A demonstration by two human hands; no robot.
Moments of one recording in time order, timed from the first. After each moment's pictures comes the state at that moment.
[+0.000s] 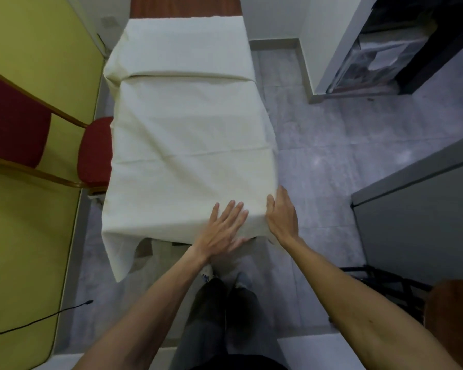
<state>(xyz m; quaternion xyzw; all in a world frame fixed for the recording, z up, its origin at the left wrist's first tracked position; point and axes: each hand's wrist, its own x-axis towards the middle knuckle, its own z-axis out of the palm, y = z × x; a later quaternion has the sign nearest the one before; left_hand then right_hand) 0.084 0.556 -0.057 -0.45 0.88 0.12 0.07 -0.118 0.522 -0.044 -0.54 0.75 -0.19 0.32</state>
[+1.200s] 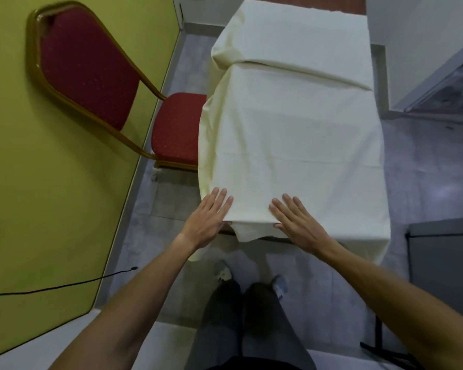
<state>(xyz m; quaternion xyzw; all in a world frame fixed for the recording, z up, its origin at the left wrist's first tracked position) 0.392 0.580 -0.072 -0.56 0.82 0.08 0.04 0.077 0.516 -0.070 -0.95 0.32 0.02 0.07</state>
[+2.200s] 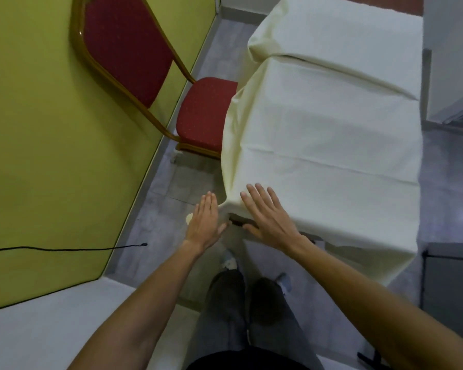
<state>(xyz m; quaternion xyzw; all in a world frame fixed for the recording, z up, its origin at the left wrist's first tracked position) 0.403 0.641 -0.092 -0.76 0.59 0.26 0.01 0.197 0.550 -0.058 -0.95 0.28 0.01 0.12</state>
